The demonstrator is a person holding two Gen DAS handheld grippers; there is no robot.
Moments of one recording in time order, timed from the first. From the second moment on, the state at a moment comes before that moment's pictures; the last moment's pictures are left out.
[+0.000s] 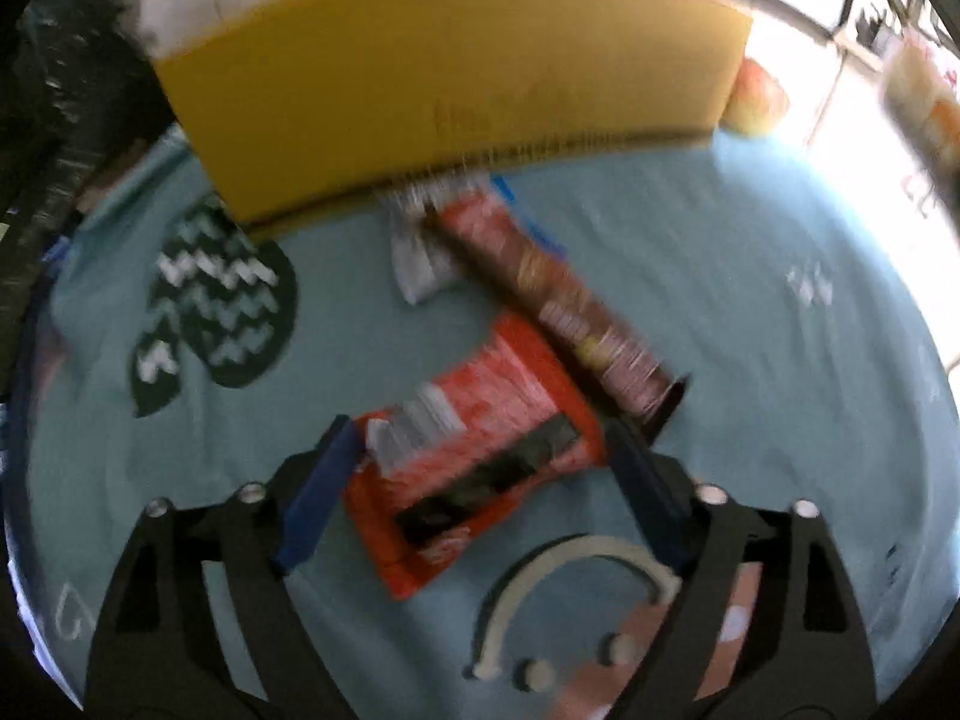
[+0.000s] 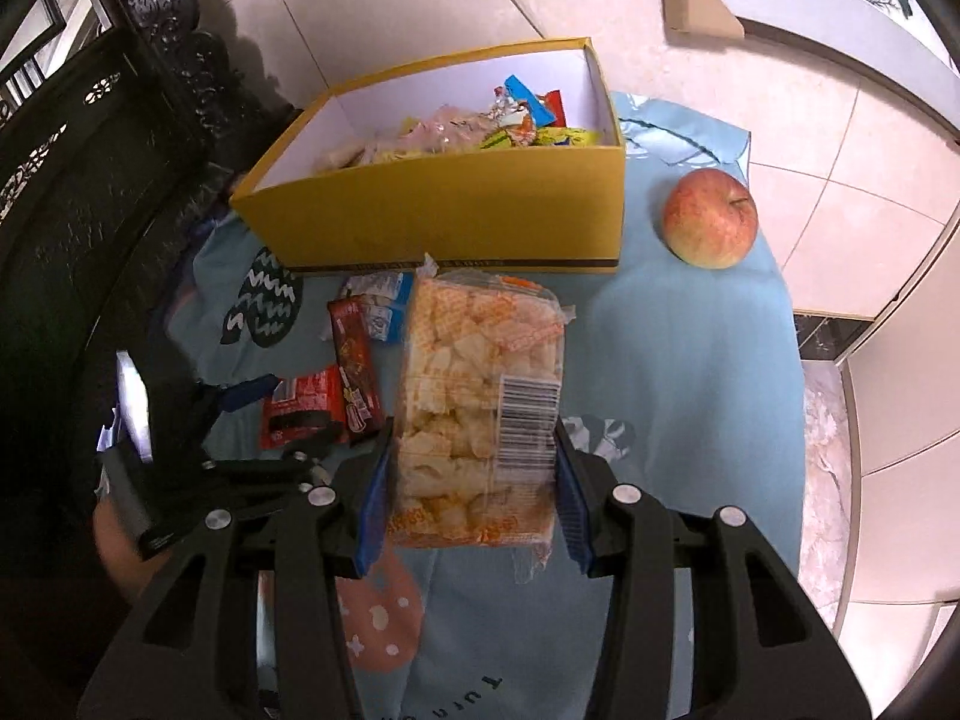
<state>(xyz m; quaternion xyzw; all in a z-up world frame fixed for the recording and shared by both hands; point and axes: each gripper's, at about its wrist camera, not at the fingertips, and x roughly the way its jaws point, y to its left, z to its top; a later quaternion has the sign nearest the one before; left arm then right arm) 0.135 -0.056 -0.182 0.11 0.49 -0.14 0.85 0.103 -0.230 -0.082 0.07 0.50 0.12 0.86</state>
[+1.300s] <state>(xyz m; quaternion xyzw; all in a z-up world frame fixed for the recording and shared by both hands) 0.121 -0.025 -0.176 0.08 0.53 -0.18 0.83 0.098 -0.244 -0.090 0.10 0.50 0.11 0.85</state>
